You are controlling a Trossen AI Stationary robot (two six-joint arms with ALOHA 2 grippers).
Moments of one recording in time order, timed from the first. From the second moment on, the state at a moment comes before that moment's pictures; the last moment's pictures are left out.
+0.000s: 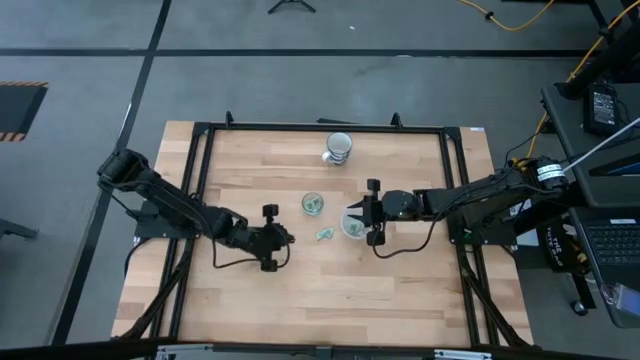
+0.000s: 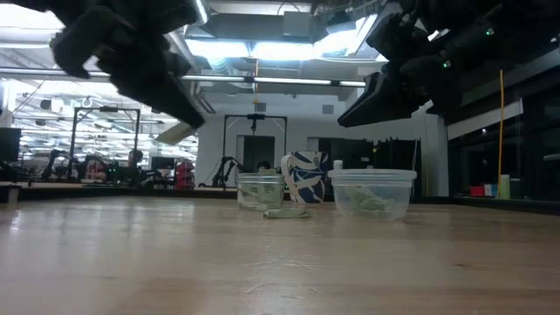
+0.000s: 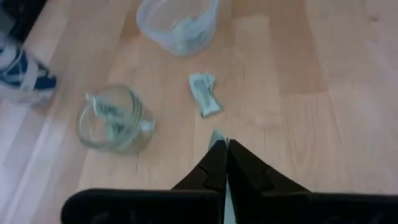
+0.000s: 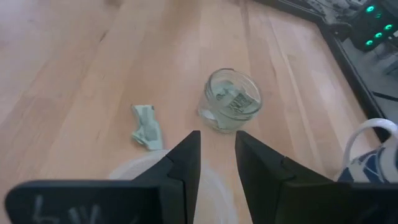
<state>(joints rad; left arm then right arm) -0.40 1.40 0.73 -0.14 -0.48 -0.17 0.09 1.37 0.58 0.26 0.22 -0.23</state>
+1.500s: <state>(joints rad) 0.06 1.42 0.51 0.70 -0.05 0.23 0.02 1.37 0.58 0.26 0.15 -0.29</state>
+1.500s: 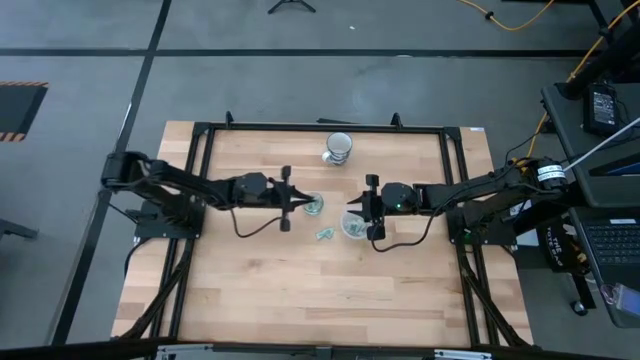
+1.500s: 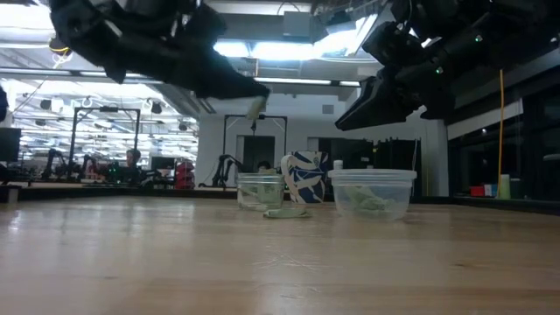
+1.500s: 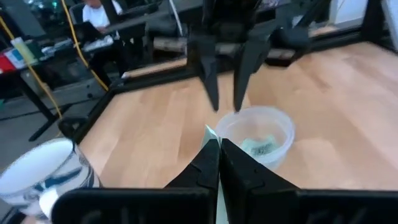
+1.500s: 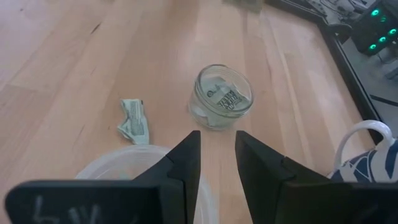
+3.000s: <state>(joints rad) 0.15 1.73 0.63 0.58 0.04 0.03 0.02 1.37 0.58 0.26 0.15 -0.29</state>
